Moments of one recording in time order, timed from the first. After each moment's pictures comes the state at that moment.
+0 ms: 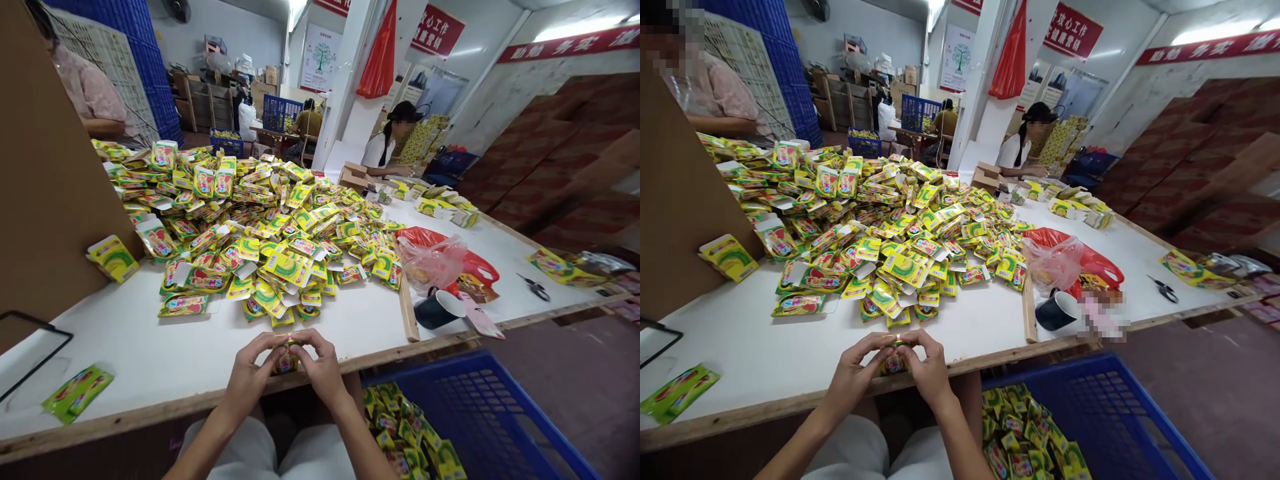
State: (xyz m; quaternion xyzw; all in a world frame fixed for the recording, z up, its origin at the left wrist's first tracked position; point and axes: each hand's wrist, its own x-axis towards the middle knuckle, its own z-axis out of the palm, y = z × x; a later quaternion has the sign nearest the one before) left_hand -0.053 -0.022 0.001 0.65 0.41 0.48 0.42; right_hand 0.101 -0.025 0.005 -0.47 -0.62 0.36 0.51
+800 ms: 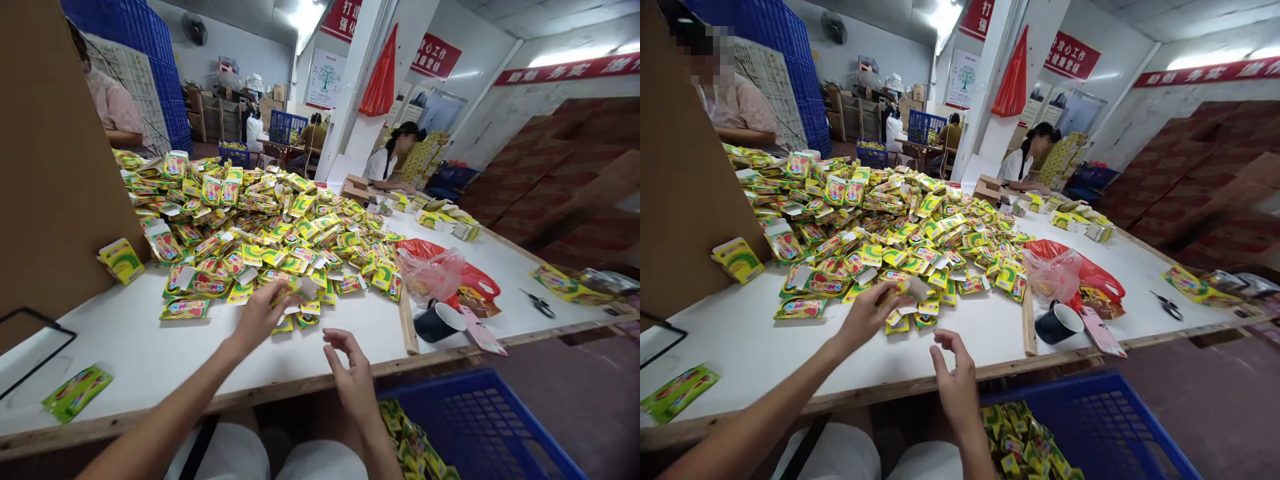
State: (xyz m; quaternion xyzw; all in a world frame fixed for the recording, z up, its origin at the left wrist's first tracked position) left_hand -0.043 0.056 0.061 0.76 0.44 0.42 0.23; right_hand 0.140 -0.048 0.041 -0.57 -0.56 0.31 0.51
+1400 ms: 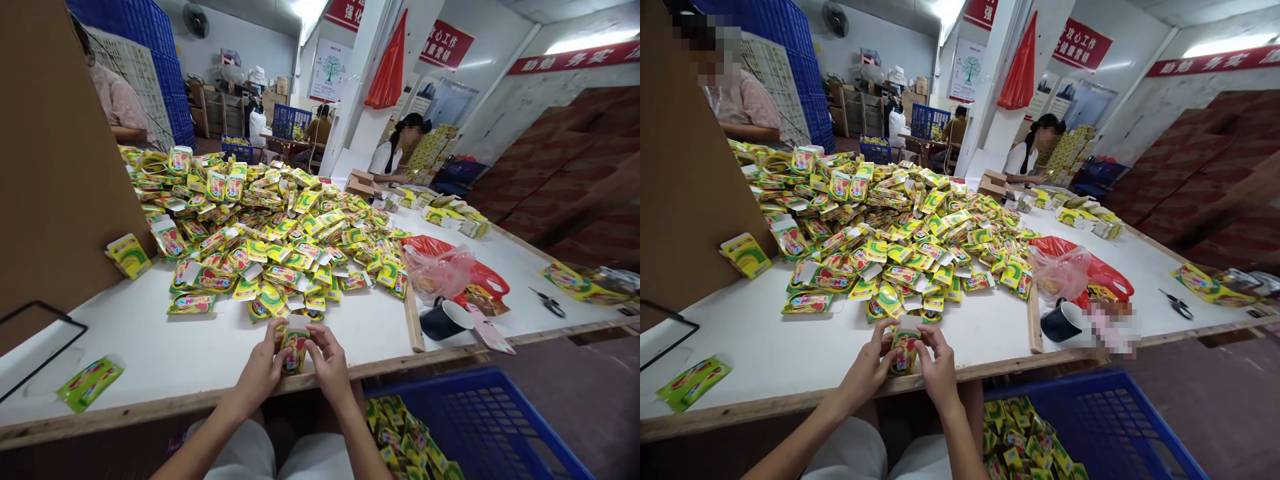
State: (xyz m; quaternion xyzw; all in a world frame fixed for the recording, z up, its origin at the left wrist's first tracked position) left_hand -0.044 -0.015 0.004 0.65 0.43 0.40 0.47; right_hand 0.113 -0.025 -0.001 -0.49 -0.56 0.39 0.54
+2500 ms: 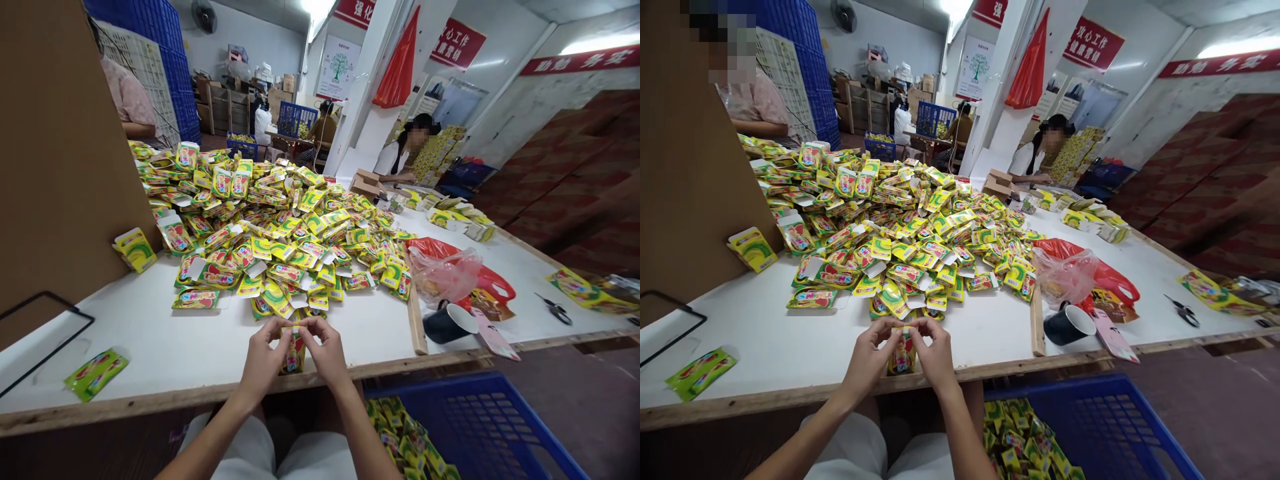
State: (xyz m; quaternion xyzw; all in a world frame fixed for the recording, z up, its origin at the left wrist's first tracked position) left_hand -0.038 -0.009 0.013 0.56 0.47 0.50 0.45; right_hand 0.102 -0.005 0.019 -0.50 -0.61 0.36 0.50
